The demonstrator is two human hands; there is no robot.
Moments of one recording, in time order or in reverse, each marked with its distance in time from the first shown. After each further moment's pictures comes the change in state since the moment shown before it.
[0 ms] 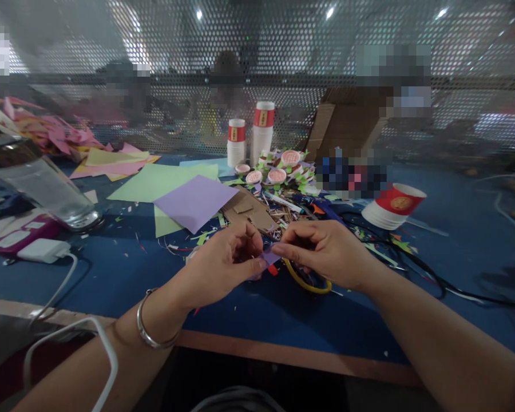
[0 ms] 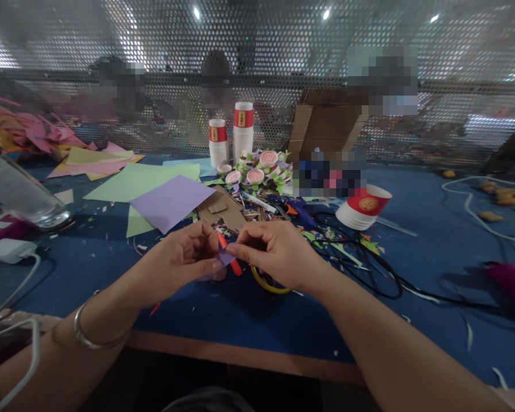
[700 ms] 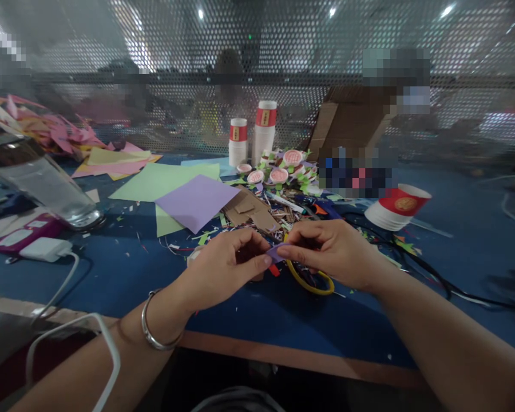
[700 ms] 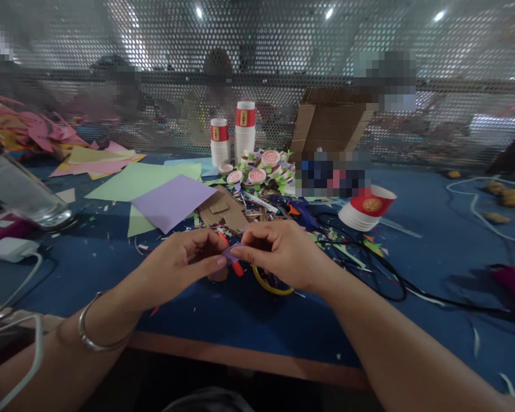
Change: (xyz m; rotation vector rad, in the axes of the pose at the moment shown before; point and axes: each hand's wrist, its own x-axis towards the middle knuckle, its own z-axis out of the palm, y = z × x) left_hand -0.001 0.004 -0.001 0.236 0.035 -0.025; right_hand 0.001 0.002 -0.004 -0.014 -0.031 -0.023
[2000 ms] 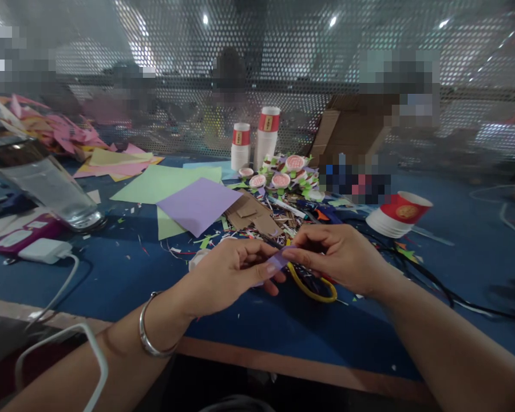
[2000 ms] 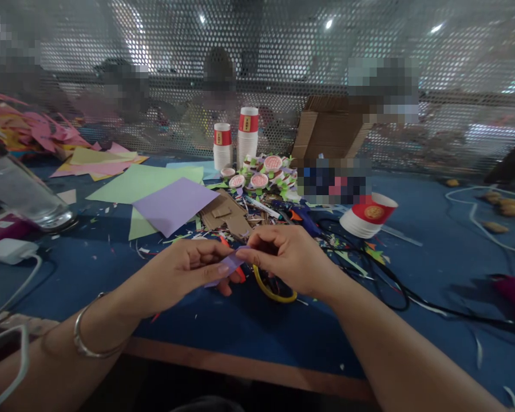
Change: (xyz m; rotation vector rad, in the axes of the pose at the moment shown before) left_hand 0.000 0.010 -0.001 -0.200 -0.148 -0.056; right_hand 0.001 -0.004 -0.003 -0.050 0.050 0.035
